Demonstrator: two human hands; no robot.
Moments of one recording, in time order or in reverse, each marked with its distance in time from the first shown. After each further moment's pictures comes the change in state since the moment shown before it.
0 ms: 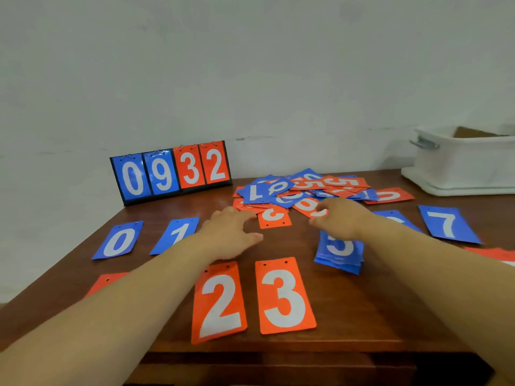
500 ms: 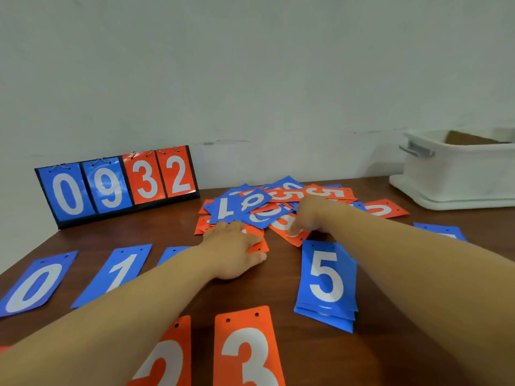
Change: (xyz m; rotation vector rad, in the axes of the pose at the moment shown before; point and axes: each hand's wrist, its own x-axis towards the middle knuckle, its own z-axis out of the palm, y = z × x) left_hand 0.109 0.034 0.035 0.261 -0.204 0.160; right_hand 0.140 0.014 -0.003 -0.109 -0.174 0.221
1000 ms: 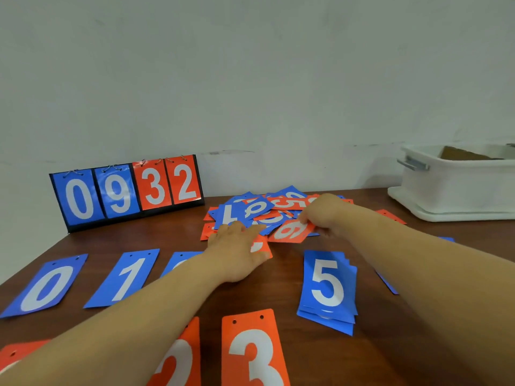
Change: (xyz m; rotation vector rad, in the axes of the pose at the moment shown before) left_hand -0.018 0.006 -0.007 -0.176 0.170 -0.074; right_hand -0.032 0.012 -0.013 0.848 0.100 0.059
